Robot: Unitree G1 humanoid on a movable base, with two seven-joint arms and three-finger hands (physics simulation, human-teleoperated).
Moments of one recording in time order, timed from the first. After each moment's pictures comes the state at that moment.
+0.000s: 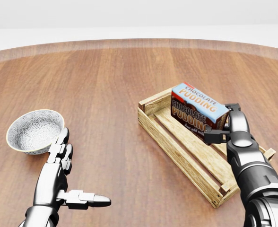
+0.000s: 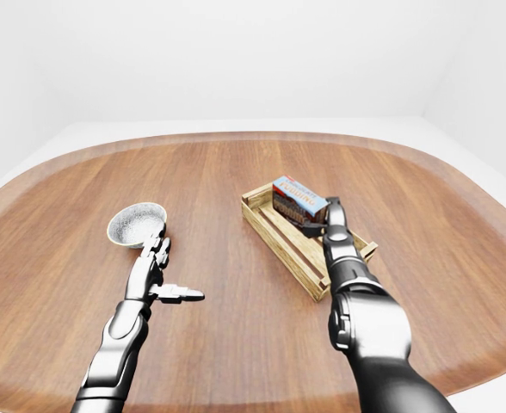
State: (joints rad) left arm -0.02 0.02 0.02 0.09 0.04 0.00 -0.07; right arm -0.93 -0.30 -0.28 1.38 -0.20 0.00 -0.12
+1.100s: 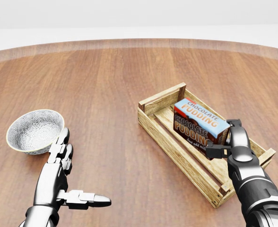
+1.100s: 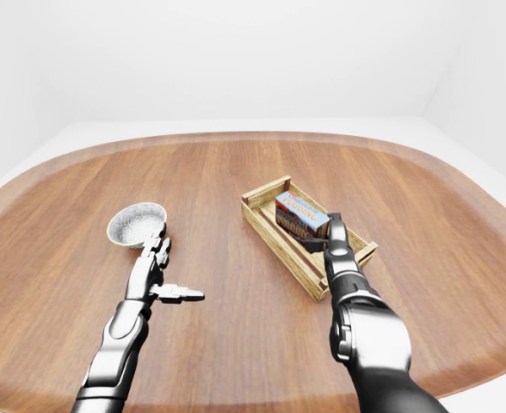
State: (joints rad) left arm -0.02 0.02 0.02 0.09 0.04 0.00 -0.07; right arm -0.84 -0.29 -0.30 1.38 -0.21 -0.01 -0.13
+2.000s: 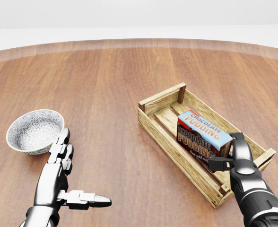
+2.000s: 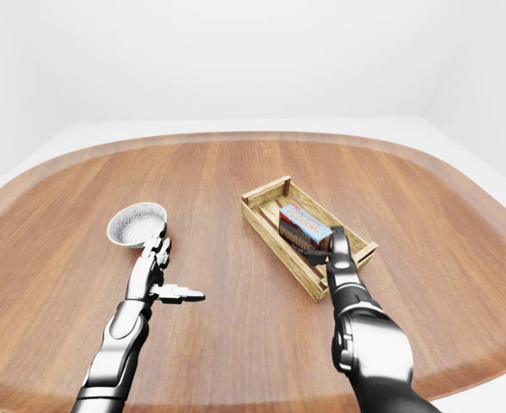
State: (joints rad) left arm -0.02 0.02 0.02 0.09 0.04 0.00 -0.07; right arm -0.77 -0.29 -0.32 1.38 -0.22 -0.03 -0.13
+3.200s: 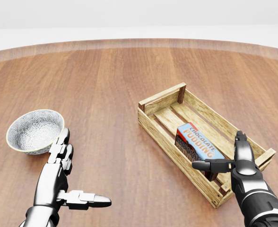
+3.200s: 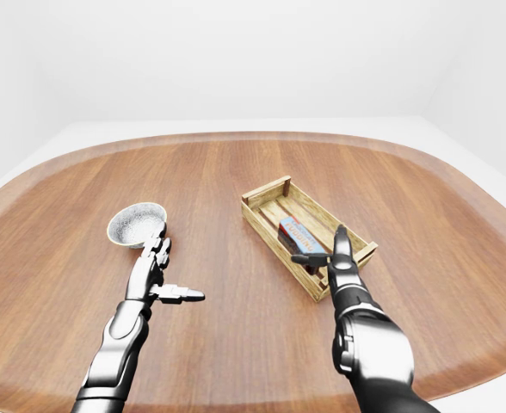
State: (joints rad) left arm -0.02 0.02 0.02 0.09 0.04 0.00 -0.07; right arm -0.76 -0.29 -0.32 1.37 -0.19 -0.02 -0.15
